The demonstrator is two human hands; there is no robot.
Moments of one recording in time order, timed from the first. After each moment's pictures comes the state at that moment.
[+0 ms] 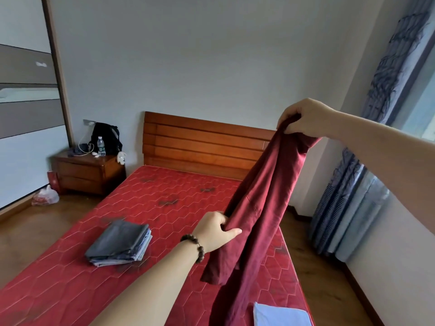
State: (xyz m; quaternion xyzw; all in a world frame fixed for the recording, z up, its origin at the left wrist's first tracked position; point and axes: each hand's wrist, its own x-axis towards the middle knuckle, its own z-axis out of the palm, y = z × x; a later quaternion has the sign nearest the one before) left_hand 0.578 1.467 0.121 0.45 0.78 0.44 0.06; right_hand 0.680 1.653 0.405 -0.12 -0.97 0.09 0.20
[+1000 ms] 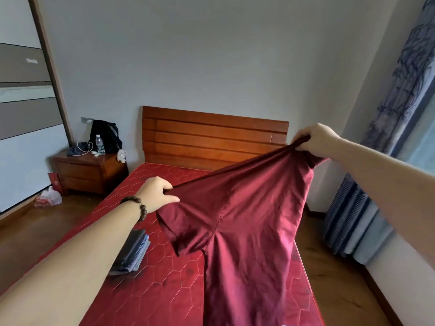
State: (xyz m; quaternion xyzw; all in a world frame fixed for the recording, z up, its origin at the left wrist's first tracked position) left_hand 0.384 1.469 0.155 0.34 0.89 0.30 -0.04; right_hand 0.584 1.821 0.317 -0.23 -0.94 0.13 0.21
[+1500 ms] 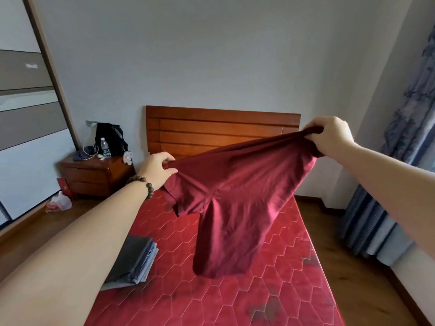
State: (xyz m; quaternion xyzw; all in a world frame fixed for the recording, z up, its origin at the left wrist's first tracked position) left_hand 0.291 1.519 0.181 0.30 0.87 0.36 -0.16; right_hand 0.517 1.859 0.287 -0.25 -0.88 0.19 0.37
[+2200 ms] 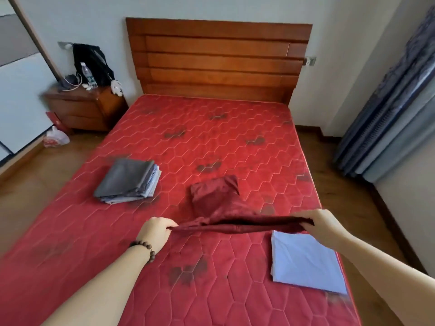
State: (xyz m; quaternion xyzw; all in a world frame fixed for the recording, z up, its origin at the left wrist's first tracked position) left_hand 0.475 1.399 -0.122 0.28 0.94 0.18 0.11; right_hand 0.718 1.760 -0.059 -0.25 -0.94 0.25 -0.01
